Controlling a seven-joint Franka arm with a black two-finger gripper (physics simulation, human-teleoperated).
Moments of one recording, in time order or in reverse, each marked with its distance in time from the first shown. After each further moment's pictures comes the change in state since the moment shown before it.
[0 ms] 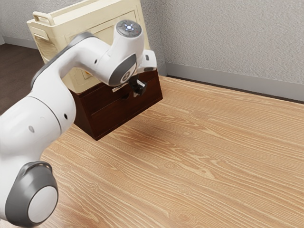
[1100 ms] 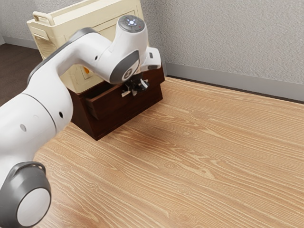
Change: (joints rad) arm -0.036 -0.070 -0.011 -0.068 -0.003 -0.026 -0.024
